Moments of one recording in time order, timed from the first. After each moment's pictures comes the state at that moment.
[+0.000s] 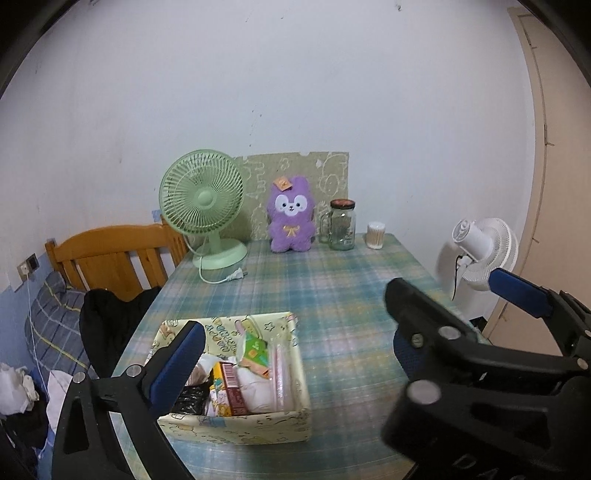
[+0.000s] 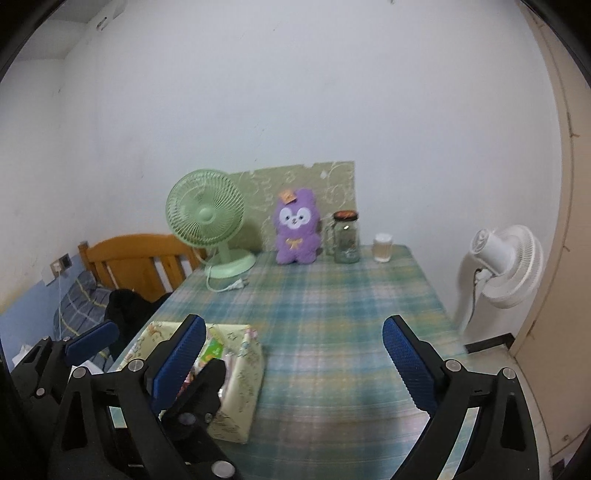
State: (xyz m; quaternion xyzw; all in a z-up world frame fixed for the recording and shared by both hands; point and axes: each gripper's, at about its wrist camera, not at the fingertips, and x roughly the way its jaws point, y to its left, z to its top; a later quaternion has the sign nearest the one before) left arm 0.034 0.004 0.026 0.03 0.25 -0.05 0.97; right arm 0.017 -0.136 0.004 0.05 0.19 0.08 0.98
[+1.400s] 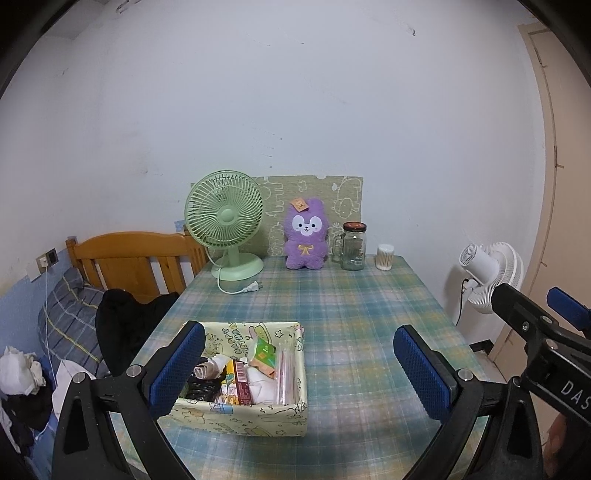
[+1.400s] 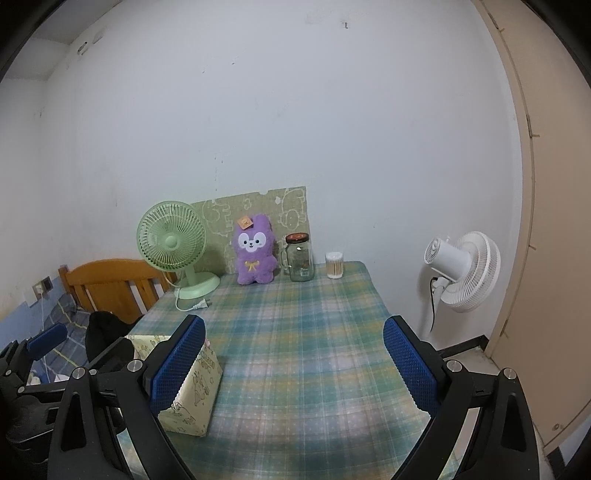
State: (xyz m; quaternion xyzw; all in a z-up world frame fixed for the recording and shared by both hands) left arm -0.001 0.000 0.044 0.01 0.22 -0.01 0.98; right arm -0.027 -0.200 0.016 0.06 0.16 0.02 0.99
